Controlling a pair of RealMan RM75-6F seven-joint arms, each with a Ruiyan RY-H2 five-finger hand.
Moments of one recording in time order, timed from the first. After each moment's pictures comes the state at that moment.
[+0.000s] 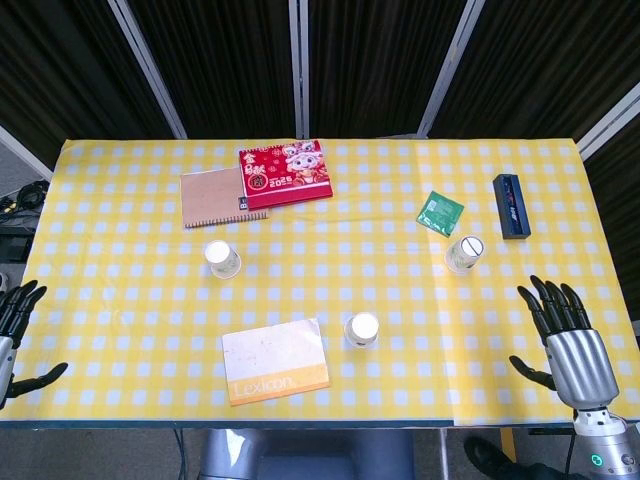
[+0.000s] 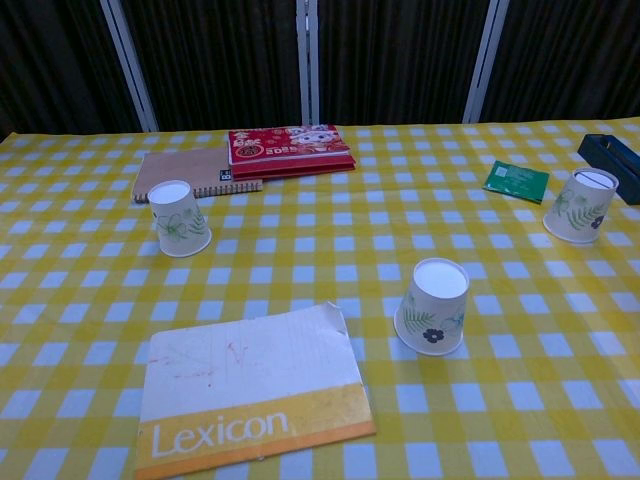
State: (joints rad) left arm -0.02 -0.98 0.01 -1.80 1.59 1.56 -0.01; right arm 0.09 -1.13 0.05 -1.65 -1.66 1.59 -0.08
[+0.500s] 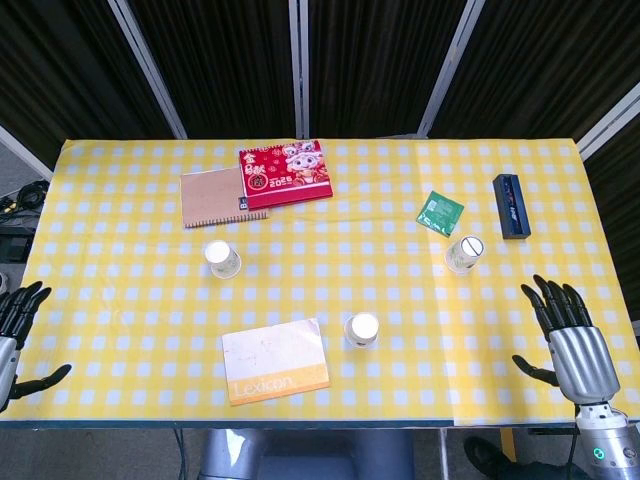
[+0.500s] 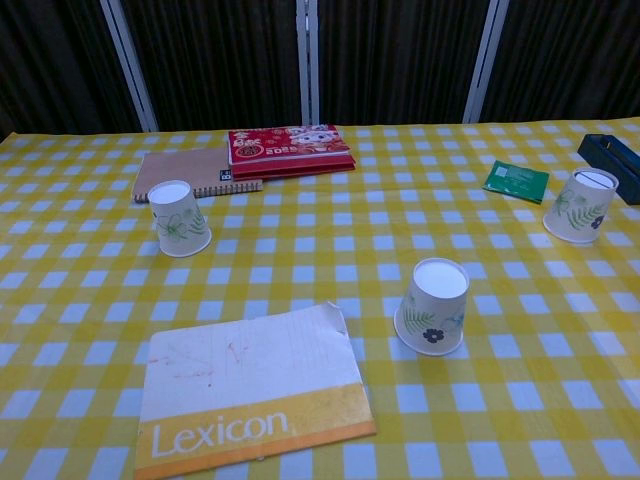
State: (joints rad) left arm -0.02 -0.97 0.01 -1.82 1.61 1.54 -0.01; right arm 0.12 -1.13 0.06 -1.63 -1.59 1.49 -0.02
